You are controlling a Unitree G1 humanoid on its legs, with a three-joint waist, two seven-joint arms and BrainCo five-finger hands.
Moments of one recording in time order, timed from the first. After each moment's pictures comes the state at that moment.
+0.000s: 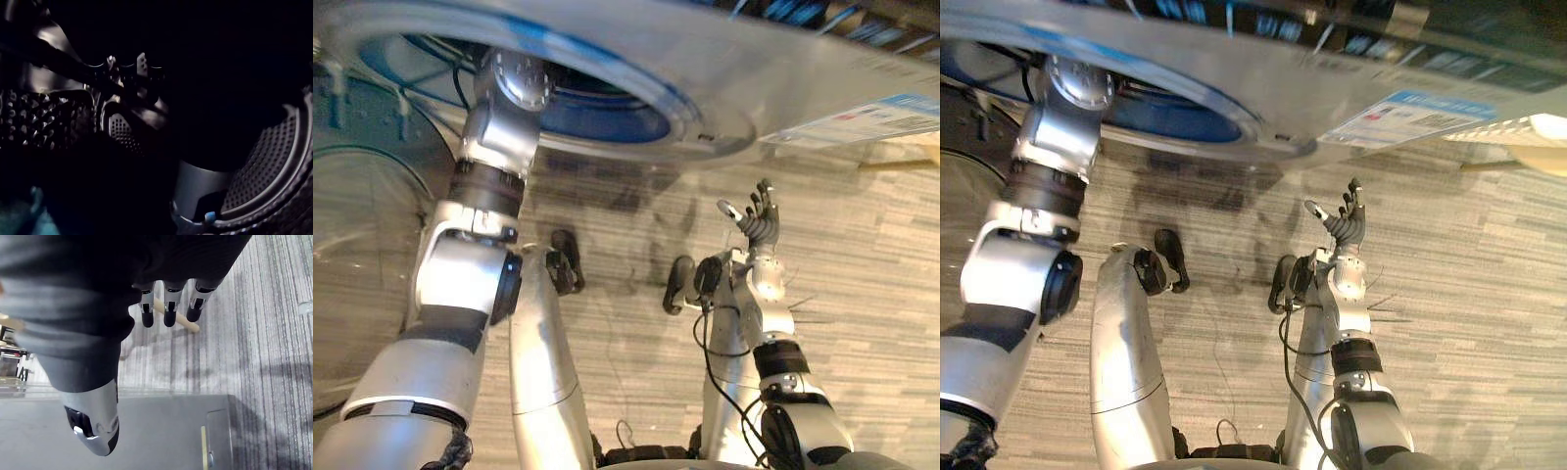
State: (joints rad) left arm -1.04 0.38 -0.03 0.45 0.37 0.05 0.31; right arm -0.40 -0.05 -0.14 0.45 0.15 -0.17 -0.28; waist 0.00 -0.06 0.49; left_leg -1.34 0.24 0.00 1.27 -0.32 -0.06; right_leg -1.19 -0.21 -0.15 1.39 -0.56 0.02
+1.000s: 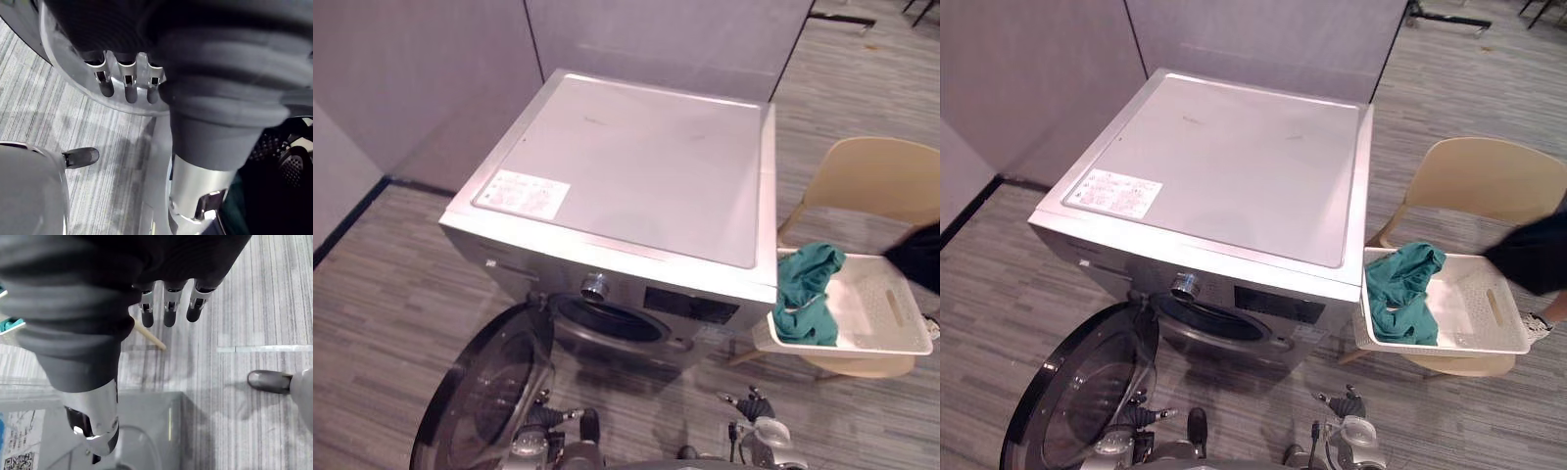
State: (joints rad) left arm 0.05 0.09 0.08 0.98 0.11 -0.03 0.13; right arm -0.01 -0.05 -0.22 1.01 0.01 -0.04 -0.17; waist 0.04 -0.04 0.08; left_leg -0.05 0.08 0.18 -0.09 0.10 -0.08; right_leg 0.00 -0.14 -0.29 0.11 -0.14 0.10
